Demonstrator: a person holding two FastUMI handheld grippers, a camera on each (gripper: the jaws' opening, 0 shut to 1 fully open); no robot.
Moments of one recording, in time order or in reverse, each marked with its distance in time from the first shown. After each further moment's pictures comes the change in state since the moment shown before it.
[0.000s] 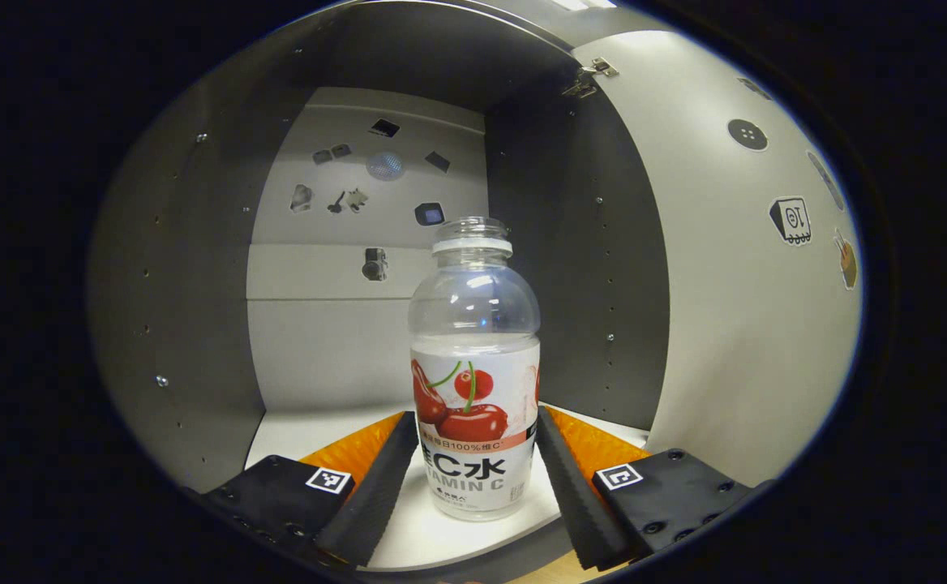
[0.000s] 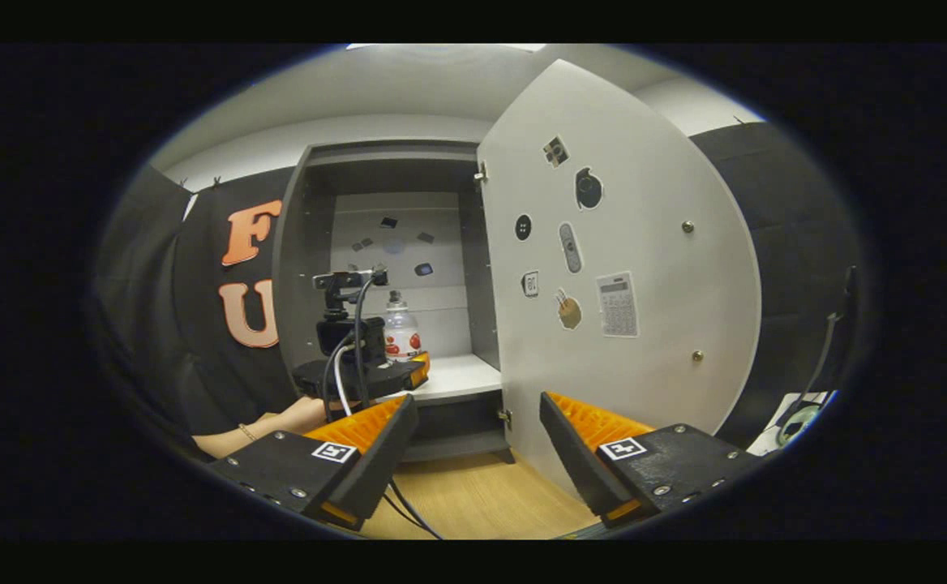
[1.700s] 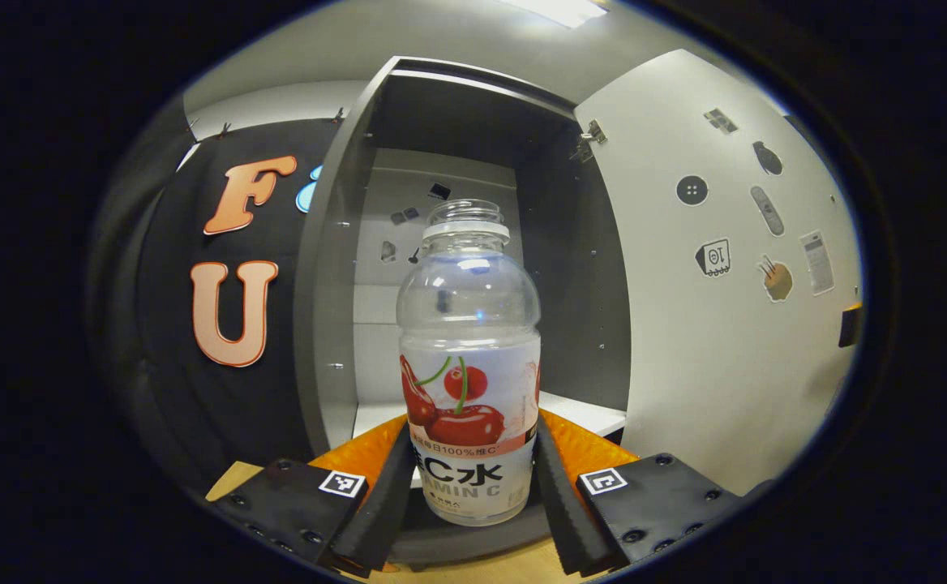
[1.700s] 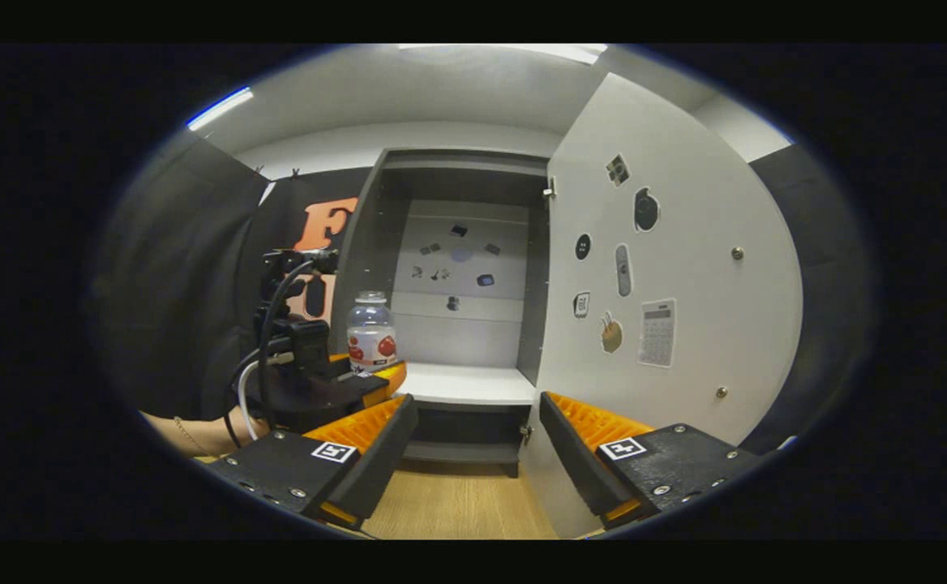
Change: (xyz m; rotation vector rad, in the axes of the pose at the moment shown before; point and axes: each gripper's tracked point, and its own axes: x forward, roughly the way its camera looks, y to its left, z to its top) left arm -0.177 0.017 0.015 0.016 -0.105 0.203; right arm -0.011 0.015 0.009 -0.123 -0.082 0.309
